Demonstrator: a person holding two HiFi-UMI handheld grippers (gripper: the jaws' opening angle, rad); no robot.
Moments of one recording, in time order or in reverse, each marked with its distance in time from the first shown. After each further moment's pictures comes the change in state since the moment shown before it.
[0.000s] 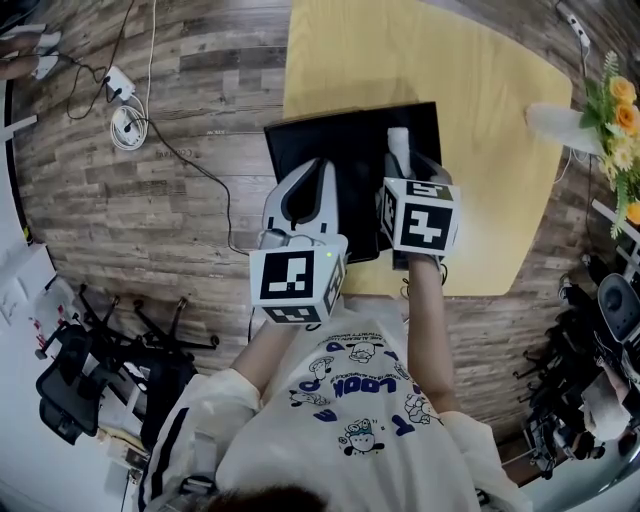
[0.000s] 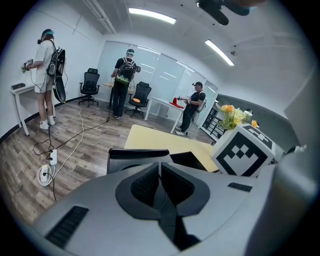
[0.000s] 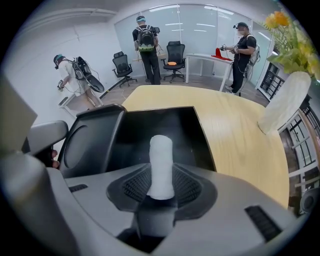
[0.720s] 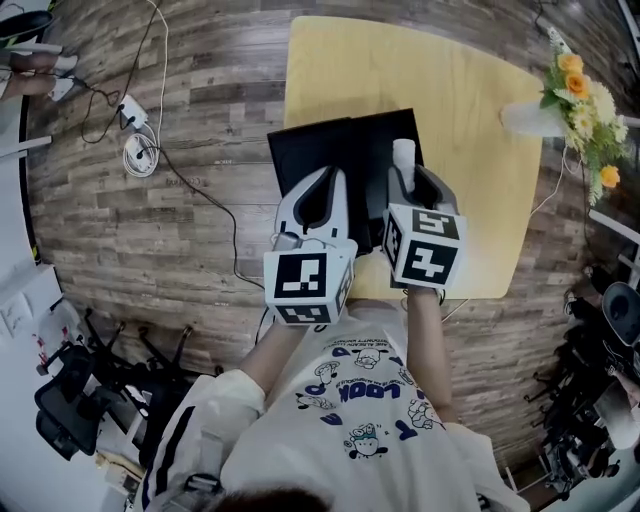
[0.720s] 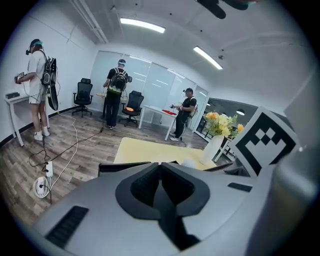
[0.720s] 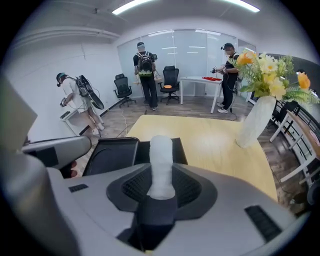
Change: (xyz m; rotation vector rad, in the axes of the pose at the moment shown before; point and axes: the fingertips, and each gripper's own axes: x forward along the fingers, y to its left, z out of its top) left arm -0.025 -0.037 0.022 0.071 -0.089 -0.044; right arm -0.079 0.000 0.022 0.027 -0.239 -0.030
